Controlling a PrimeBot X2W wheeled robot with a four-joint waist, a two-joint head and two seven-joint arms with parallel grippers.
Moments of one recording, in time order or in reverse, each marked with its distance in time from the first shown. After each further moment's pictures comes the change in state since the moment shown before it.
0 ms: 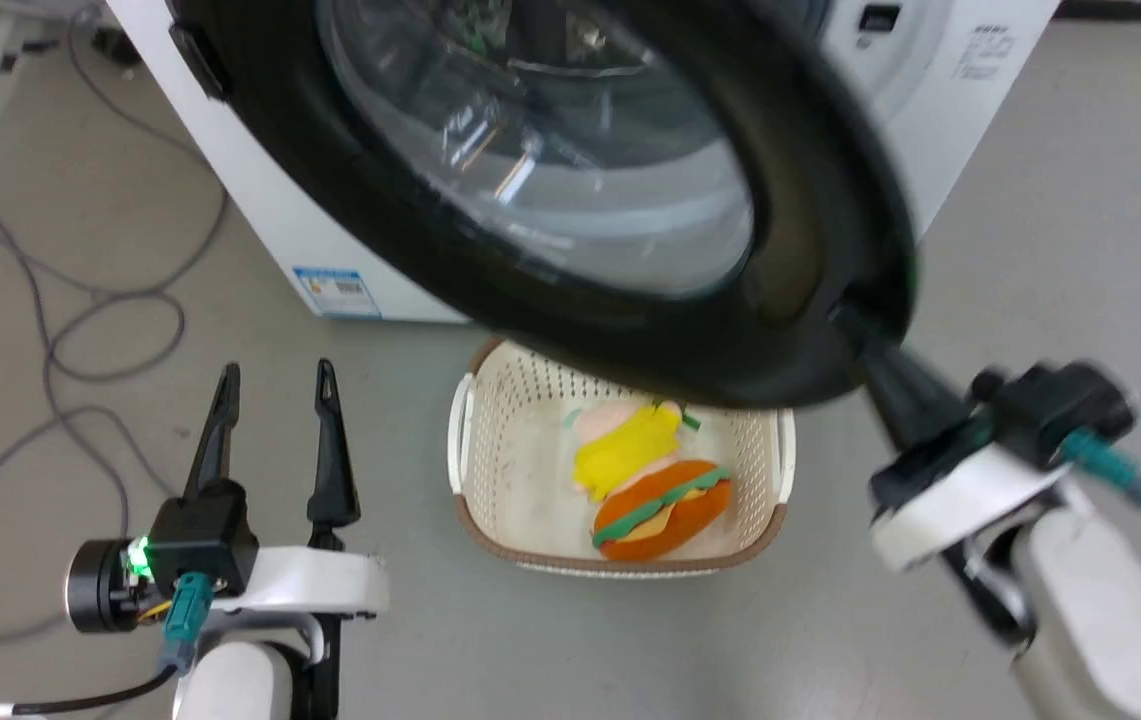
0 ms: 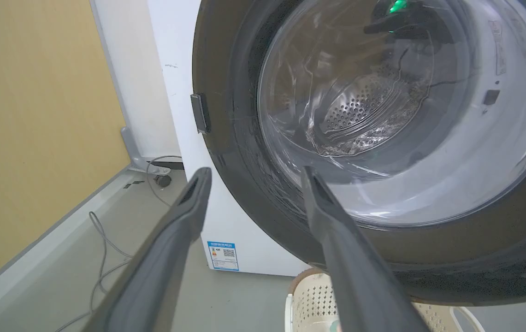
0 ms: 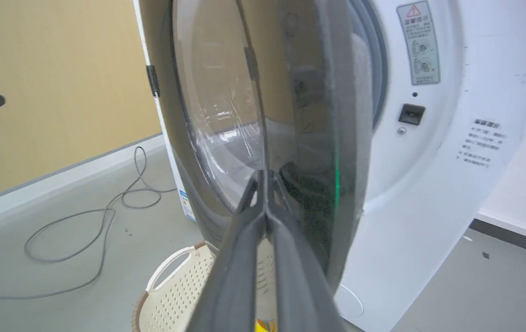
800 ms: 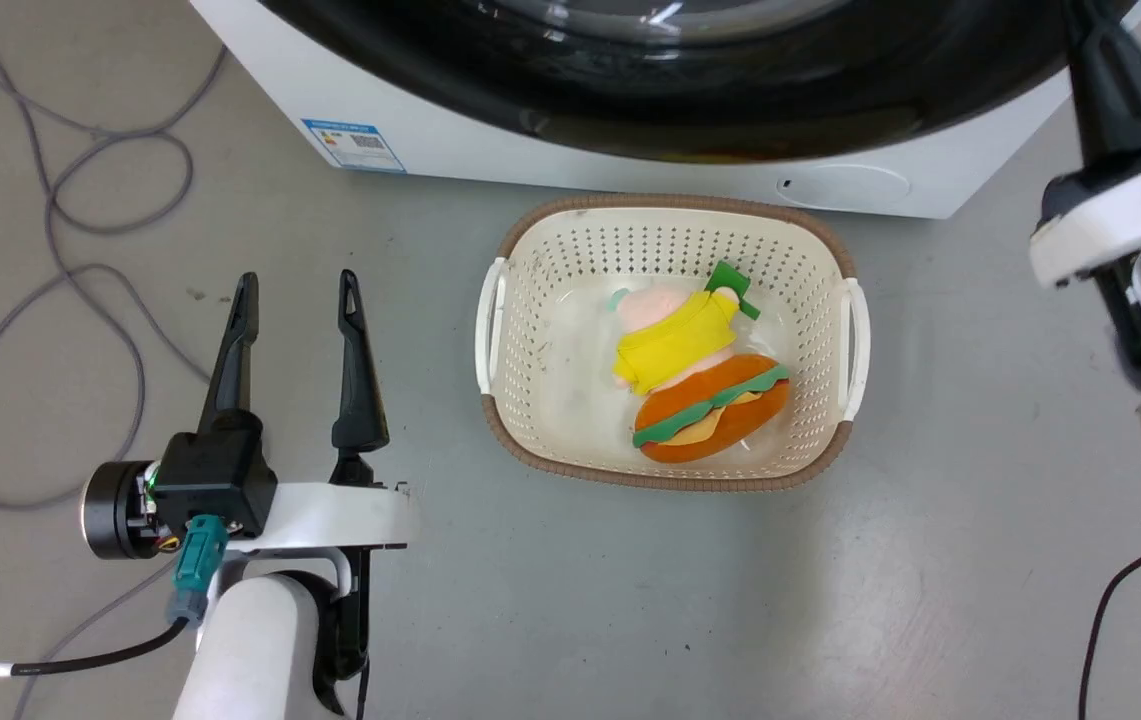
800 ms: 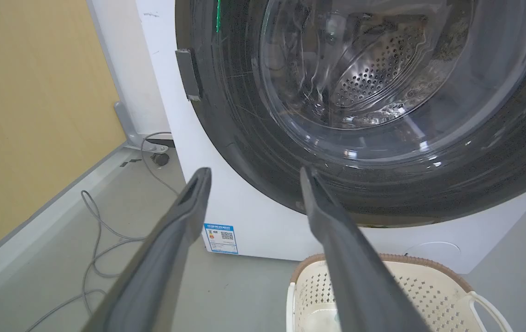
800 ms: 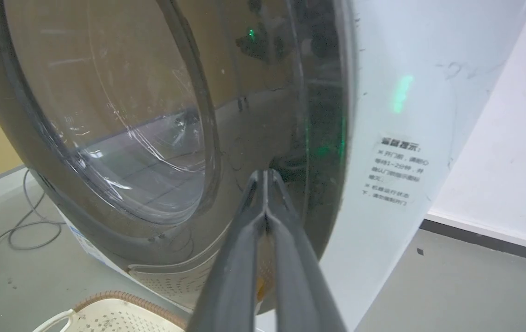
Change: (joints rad) left arm -0.112 -0.003 -0.067 -0.036 -0.035 0.043 0.000; right arm -0.420 -0.014 -0.239 0.270 -0.099 0.000 0.000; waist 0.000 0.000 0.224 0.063
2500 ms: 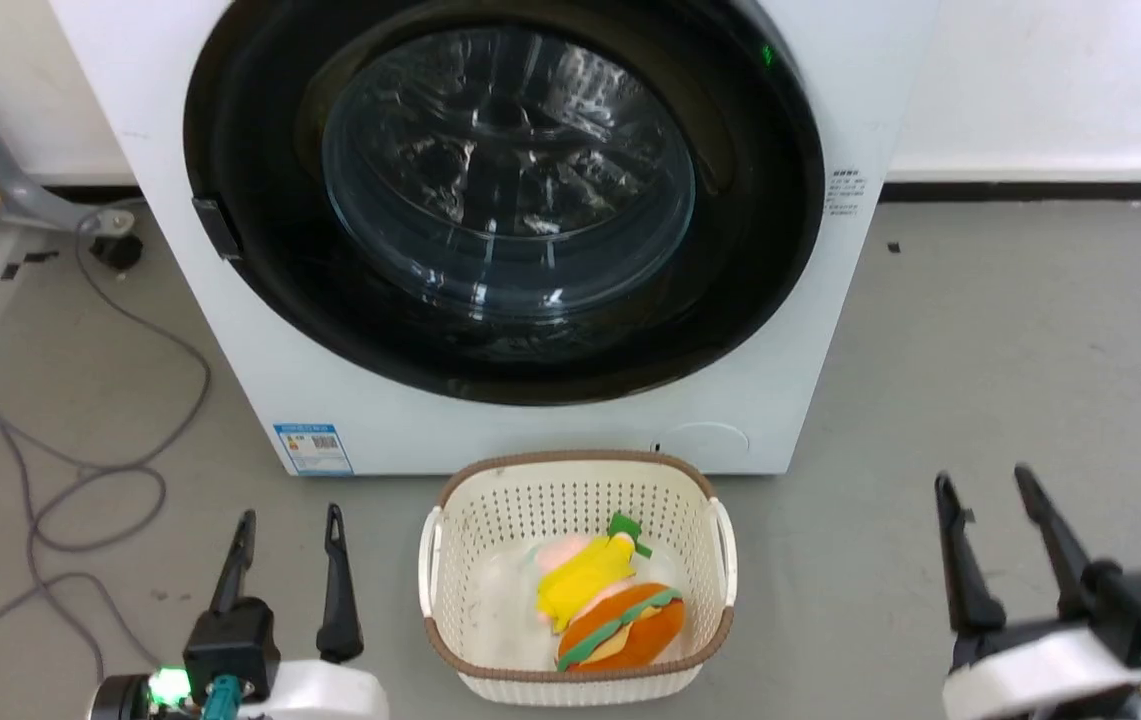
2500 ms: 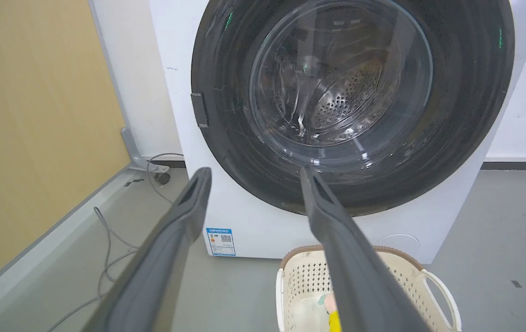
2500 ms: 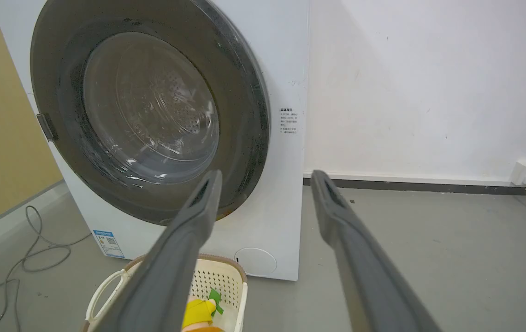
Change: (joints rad) left arm 0.270 0.000 0.066 0.112 0.051 -0.011 0.000; right arm 0.793 0.227 -0.180 -0.408 -0.089 -0.001 0.000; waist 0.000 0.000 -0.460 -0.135
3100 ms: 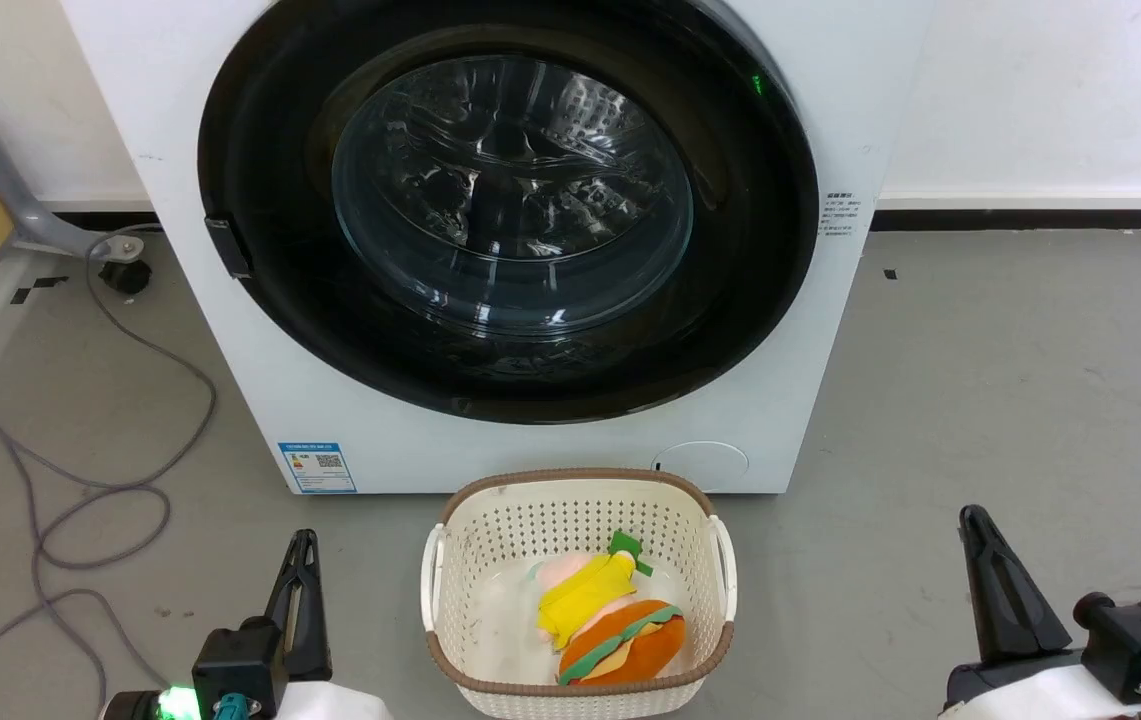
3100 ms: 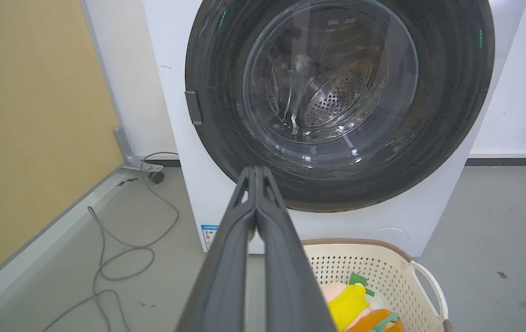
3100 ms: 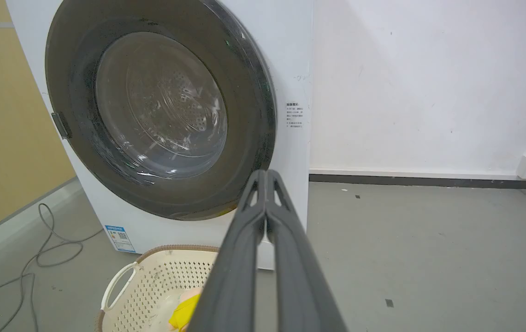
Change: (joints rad) left arm 0.038 0.000 -0.009 0.002 0.004 -0.026 0.002; right arm 0.082 0.001 0.025 -0.027 0.029 0.000 0.003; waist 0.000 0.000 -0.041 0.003
